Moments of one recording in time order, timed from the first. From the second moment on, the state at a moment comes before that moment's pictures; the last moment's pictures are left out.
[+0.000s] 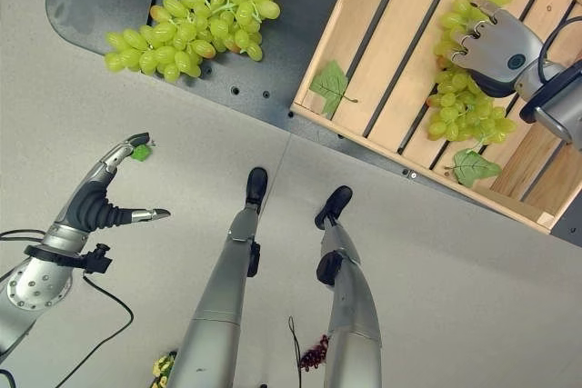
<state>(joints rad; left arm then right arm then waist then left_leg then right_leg) 0.03 1.10 -0.12 -0.10 -0.09 -0.38 0.34 -1.45 -1.39 1.29 0.56 -0.89 -0.11 -0.49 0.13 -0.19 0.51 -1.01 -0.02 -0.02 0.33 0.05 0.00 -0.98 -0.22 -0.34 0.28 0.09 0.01</state>
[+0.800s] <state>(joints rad) 0.02 1.06 -0.13 -0.10 -0.10 -0.38 0.34 -1.44 -1.39 1.25 0.57 -0.90 -0.11 -0.44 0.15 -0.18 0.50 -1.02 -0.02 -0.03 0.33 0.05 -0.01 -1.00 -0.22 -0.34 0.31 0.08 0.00</state>
